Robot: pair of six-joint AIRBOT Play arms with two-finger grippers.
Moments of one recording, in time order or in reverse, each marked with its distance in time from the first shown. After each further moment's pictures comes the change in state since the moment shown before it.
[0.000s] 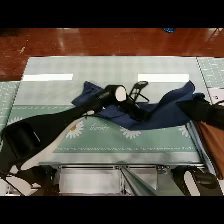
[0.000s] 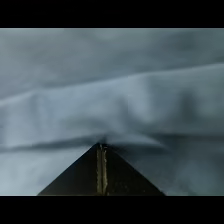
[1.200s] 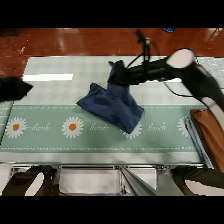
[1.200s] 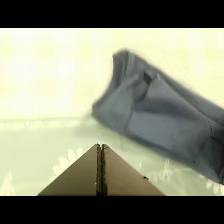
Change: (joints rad) left arm 0.904 1.196 -0.489 0.375 -0.295 -0.100; right arm 0.602 -1.014 0.582 0.203 -0.291 -0.149
